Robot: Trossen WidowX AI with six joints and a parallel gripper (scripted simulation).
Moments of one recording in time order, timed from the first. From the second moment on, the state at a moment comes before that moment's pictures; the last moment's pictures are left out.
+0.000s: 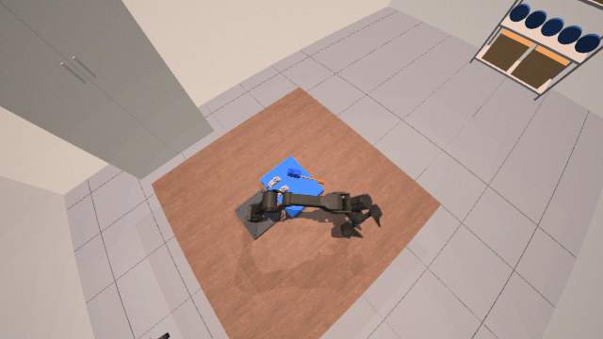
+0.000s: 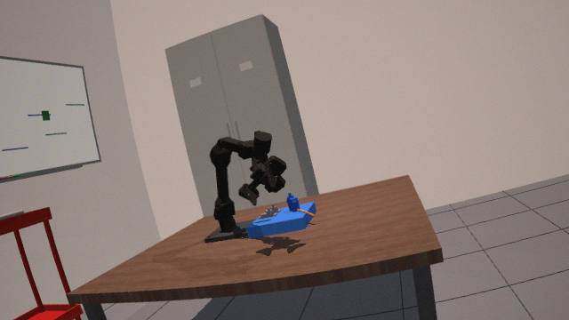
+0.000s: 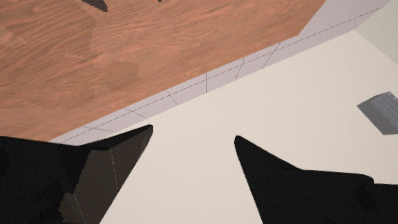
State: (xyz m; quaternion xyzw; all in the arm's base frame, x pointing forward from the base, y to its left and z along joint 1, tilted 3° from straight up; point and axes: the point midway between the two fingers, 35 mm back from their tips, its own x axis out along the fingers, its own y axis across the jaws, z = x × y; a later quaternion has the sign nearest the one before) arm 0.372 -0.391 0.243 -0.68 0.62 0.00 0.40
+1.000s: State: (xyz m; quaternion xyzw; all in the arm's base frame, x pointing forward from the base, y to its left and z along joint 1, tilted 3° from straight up) arm 0.397 -0.046 0.168 -0.71 0.39 0.45 0.38
